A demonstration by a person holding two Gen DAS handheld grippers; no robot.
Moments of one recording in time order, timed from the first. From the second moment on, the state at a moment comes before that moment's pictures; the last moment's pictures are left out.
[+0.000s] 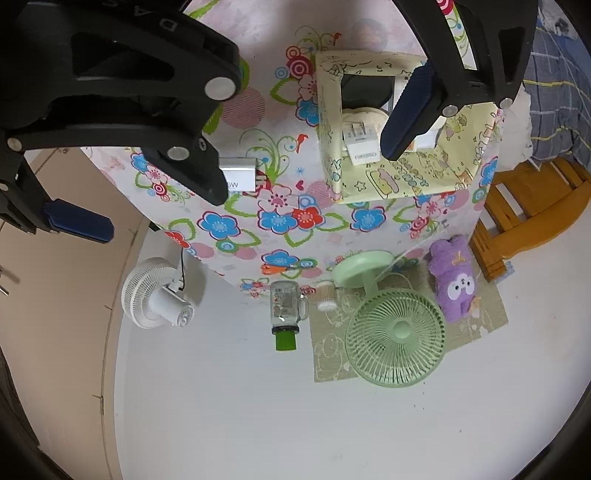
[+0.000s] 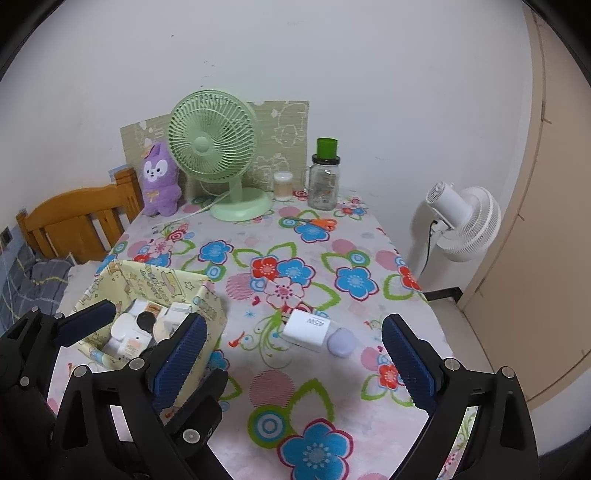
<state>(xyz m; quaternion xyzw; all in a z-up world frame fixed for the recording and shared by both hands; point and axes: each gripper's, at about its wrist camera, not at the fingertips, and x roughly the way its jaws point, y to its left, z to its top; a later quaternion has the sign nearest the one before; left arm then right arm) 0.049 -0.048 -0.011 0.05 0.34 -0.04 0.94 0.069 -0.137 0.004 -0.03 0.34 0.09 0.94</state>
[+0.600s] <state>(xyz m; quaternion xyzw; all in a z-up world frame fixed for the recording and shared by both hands) 0.065 -0.082 -0.024 0.05 0.34 -0.06 0.94 0.078 -0.180 -0.010 -0.01 0.35 0.05 0.93</state>
